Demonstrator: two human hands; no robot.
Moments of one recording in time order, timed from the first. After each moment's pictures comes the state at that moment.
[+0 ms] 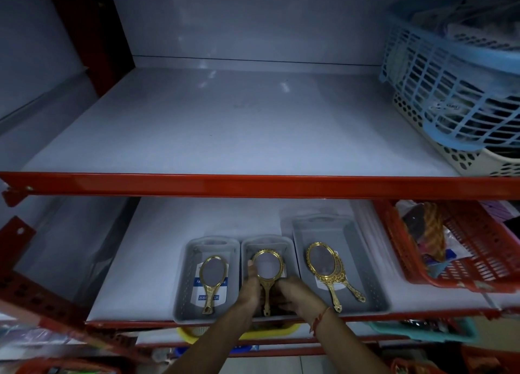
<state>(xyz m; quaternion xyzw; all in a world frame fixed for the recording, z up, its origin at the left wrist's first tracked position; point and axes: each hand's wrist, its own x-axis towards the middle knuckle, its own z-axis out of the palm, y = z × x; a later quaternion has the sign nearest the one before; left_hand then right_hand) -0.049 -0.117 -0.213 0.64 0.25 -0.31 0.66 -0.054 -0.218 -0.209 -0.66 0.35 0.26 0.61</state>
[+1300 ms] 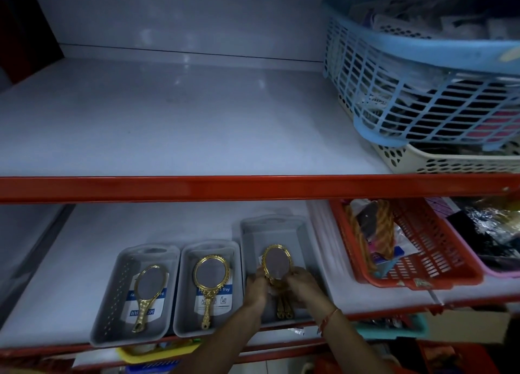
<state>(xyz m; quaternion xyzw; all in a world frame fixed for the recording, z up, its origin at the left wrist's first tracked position) -0.053 -0.259 -0.228 0.63 0.27 -0.31 0.66 -0.060 -0.370 -0.229 -0.75 0.36 0.19 0.52</state>
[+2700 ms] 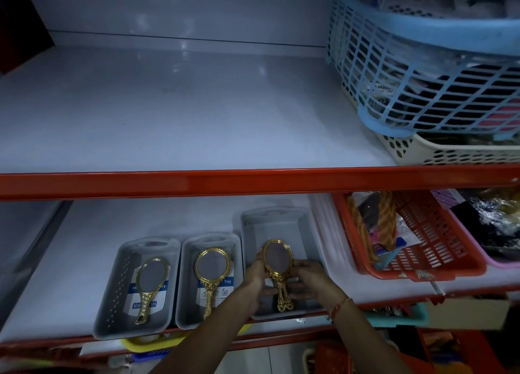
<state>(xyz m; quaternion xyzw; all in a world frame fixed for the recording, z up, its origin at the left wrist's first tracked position) -0.045 -0.247 -0.201 0.61 0.25 -0.39 0.64 -0.063 -0.395 -0.239 -0.65 0.36 0.22 0.63</state>
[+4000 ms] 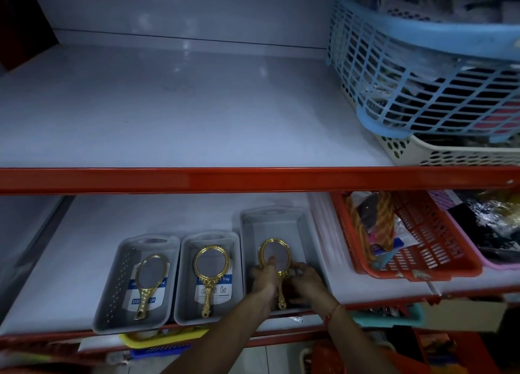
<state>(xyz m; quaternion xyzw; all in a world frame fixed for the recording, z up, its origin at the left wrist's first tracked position) -0.056 -0.276 -0.212 0.58 0.31 -0.35 0.67 -0.073 -0.381 -0.241 -0.71 0.37 0.19 0.57</state>
